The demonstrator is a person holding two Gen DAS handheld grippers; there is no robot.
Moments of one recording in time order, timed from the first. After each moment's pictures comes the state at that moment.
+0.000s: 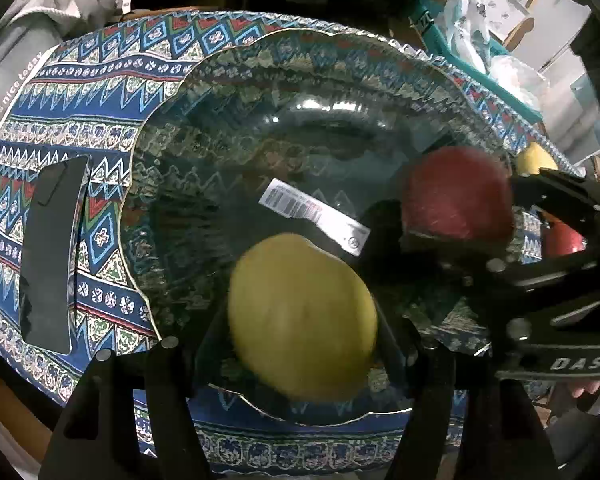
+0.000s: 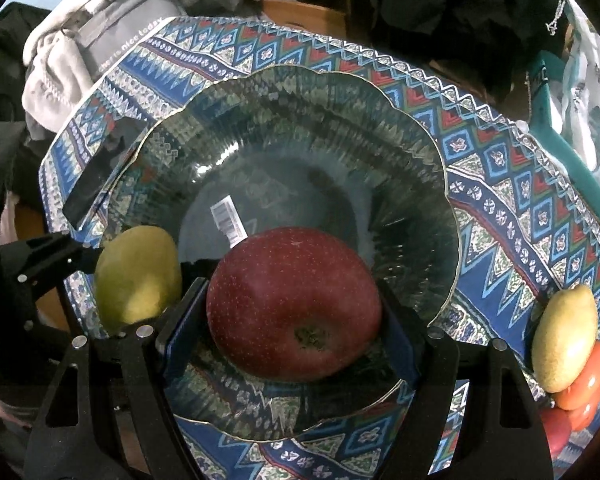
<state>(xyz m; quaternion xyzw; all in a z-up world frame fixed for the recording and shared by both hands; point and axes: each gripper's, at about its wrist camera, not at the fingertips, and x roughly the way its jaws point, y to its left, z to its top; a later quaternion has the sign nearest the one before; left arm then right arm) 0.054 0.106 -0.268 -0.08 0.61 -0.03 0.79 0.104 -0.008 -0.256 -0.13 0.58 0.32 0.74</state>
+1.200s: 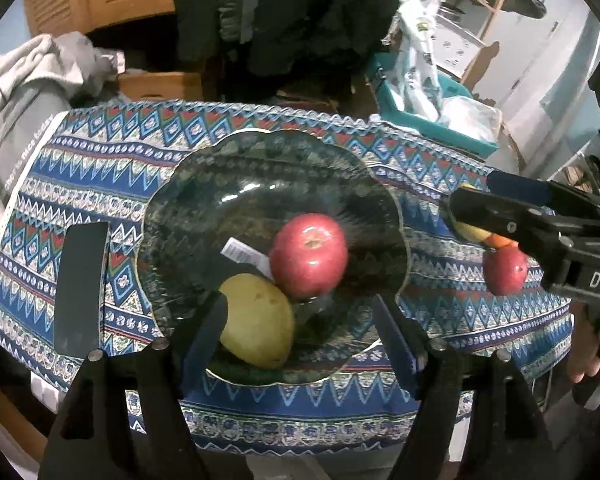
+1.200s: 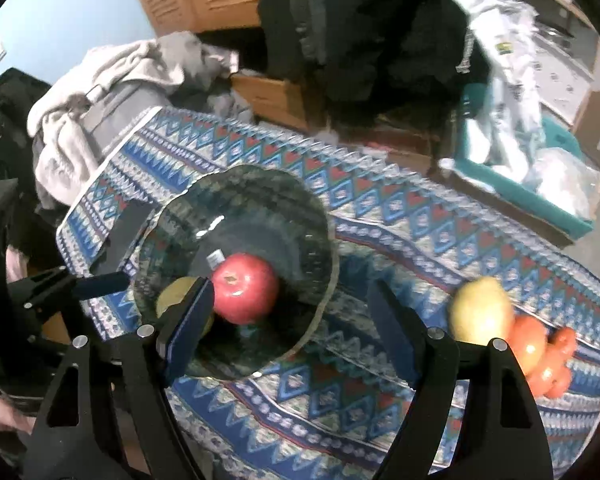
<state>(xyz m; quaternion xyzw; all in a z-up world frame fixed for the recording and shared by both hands) 0.035 0.080 -0.183 -0.07 0.54 -0.05 0.84 0.094 -0.079 -0.155 -0.06 0.50 0.26 0.82</state>
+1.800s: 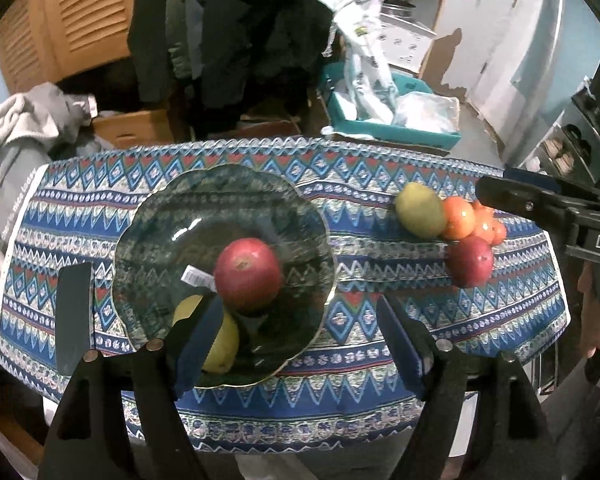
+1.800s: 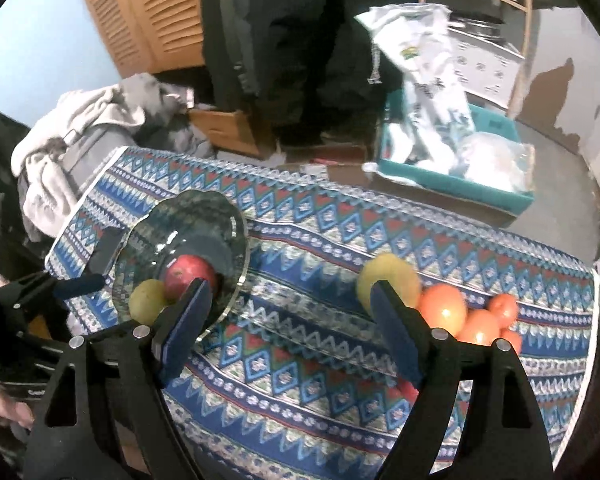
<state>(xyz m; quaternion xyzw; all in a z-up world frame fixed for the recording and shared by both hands) 0.025 0.025 -0.146 -0.02 0.51 -0.09 0.85 0.074 -0.171 -0.118 -0.02 0.48 0.20 0.85</state>
